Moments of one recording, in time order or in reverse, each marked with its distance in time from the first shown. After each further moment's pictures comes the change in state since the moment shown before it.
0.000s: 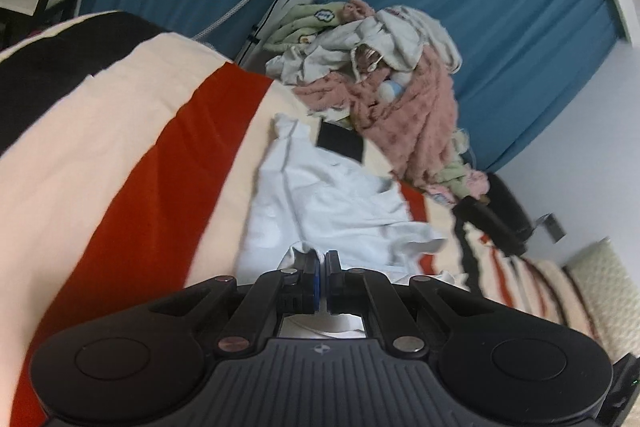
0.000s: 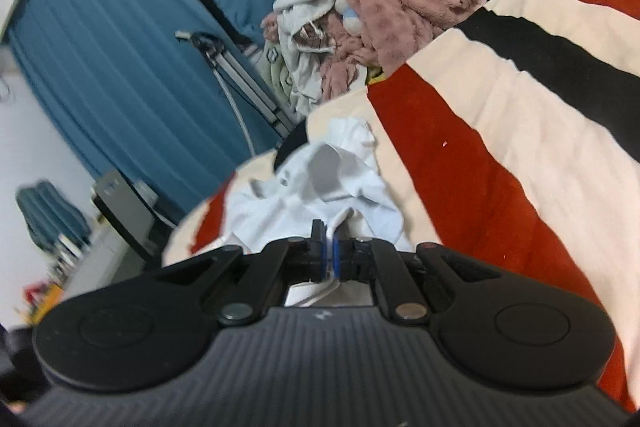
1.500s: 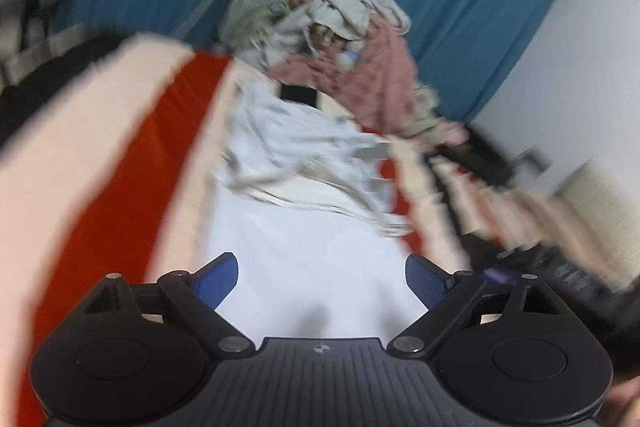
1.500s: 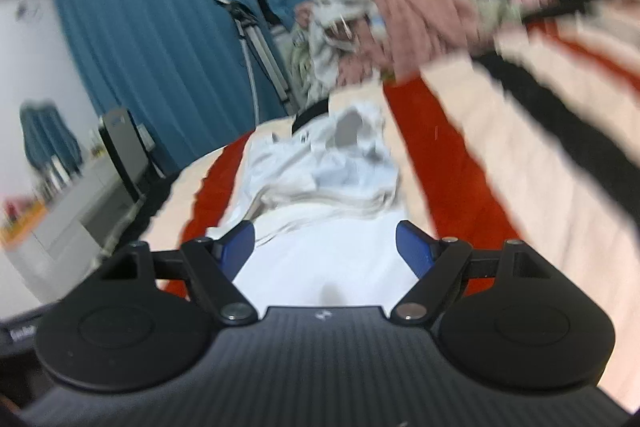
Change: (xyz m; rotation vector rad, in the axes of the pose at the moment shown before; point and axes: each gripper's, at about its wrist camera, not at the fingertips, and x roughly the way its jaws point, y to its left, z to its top) left arm -0.105 -0.025 -0.102 0.091 0.052 -0.120; right arm -0.106 0.031 -0.053 -0.101 0.034 0.000
